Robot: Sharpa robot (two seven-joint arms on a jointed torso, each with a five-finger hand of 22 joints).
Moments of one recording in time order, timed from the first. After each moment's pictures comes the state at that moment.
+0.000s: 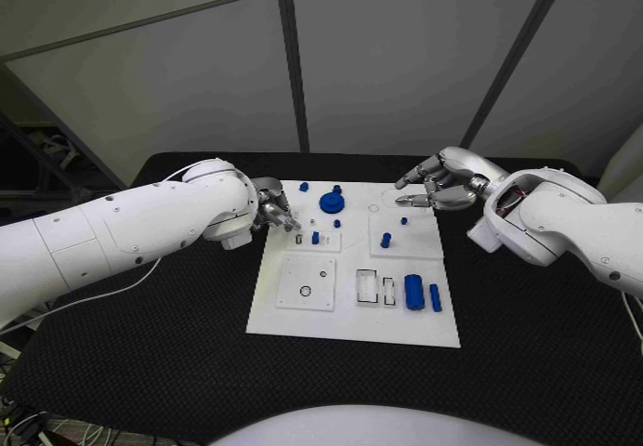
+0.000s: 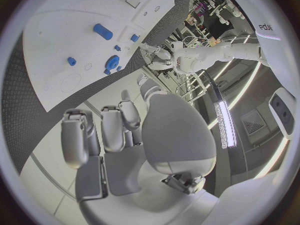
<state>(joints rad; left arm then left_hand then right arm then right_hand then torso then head) 1.20 -0.76 0.05 1.39 -1.09 0.05 -0.57 1.31 -0.03 0.37 0.07 0.09 1.15 0.01 0.16 1.19 1.47 -0.04 0.88 1.31 1.47 -0.10 1.53 1.31 0.04 1.36 0.01 1.32 1.28 1.23 -0.83 0.04 1.52 -1.04 -0.23 -0.04 1.33 -0.13 0.20 0.15 0.13 0.97 0.12 0.07 0.16 1.36 0.03 1.19 1.26 1.46 -0.04 1.34 1.22 0.02 1.47 0.07 1.50 1.31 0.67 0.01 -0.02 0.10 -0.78</state>
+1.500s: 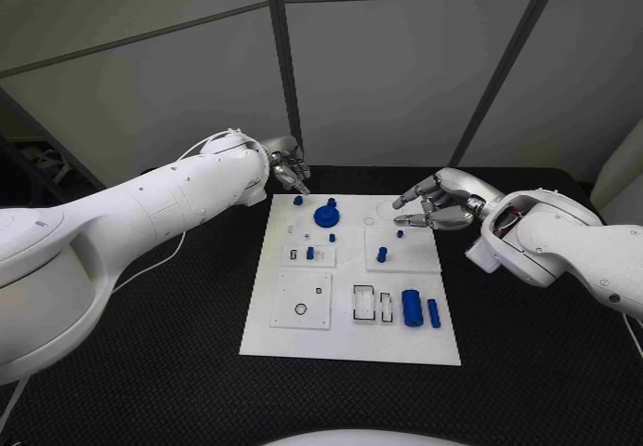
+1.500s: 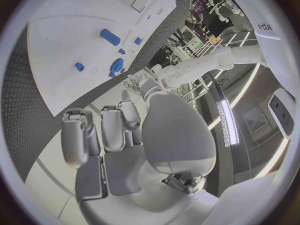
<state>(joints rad) 1.31 -0.41 0.05 0.71 -1.25 -0.01 0.00 1.36 -0.20 0.26 -0.07 0.05 0.92 0.12 0.06 0.34 1.00 0.08 0.06 0.29 1.11 0.02 0.64 0.58 0.20 0.91 0.13 0.57 0.70 1.23 -0.83 0.04 1.53 -1.04 -0.23 -0.04 1.32 -0.12 0.20 0.15 0.13 0.97 0.12 0.07 0.16 1.36 0.03 1.19 1.26 1.46 -0.04 1.34 1.22 0.02 1.47 0.07 1.50 1.31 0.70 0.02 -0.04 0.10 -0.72</state>
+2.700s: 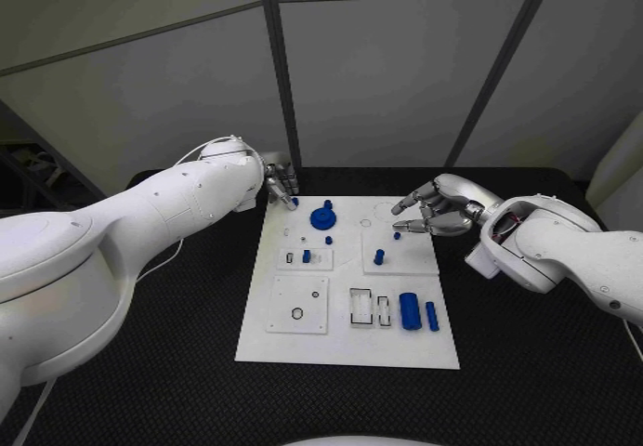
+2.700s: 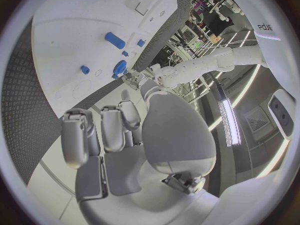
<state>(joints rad) 1.31 -0.34 0.05 0.53 -1.36 0.13 0.02 1.48 -0.12 0.10 0.01 0.05 0.92 0.11 0.06 0.20 0.98 0.07 0.08 0.15 1.13 -0.01 0.88 0.62 0.18 0.99 0.11 0.62 0.77 1.23 -0.84 0.04 1.54 -1.04 -0.23 -0.05 1.32 -0.12 0.20 0.15 0.13 0.97 0.12 0.07 0.16 1.36 0.03 1.19 1.26 1.46 -0.04 1.34 1.22 0.02 1.47 0.07 1.50 1.31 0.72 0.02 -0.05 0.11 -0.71</state>
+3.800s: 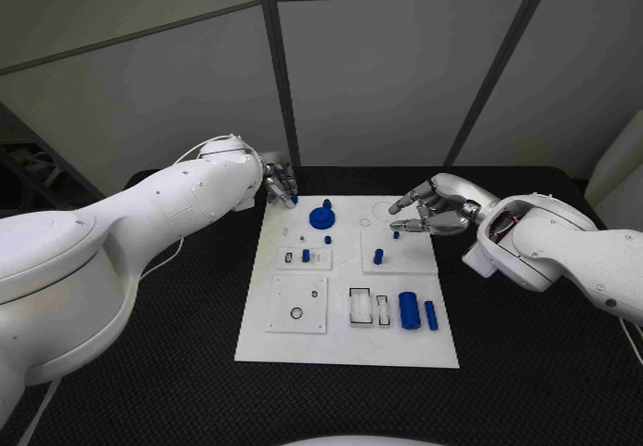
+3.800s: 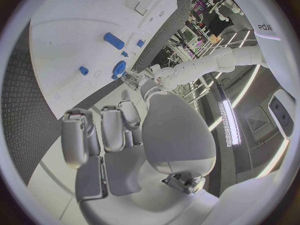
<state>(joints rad) 1.31 -0.32 0.05 0.50 -1.36 0.17 0.03 1.49 -0.05 0.09 -0.01 0.05 0.95 0.10 0.07 0.15 0.97 0.06 0.08 0.09 1.13 -0.01 1.00 0.62 0.18 0.97 0.09 0.66 0.83 1.23 -0.83 0.04 1.54 -1.05 -0.23 -0.05 1.32 -0.12 0.20 0.16 0.13 0.97 0.12 0.07 0.16 1.36 0.03 1.19 1.26 1.46 -0.04 1.34 1.22 0.02 1.47 0.07 1.50 1.31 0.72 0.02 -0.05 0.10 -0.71</state>
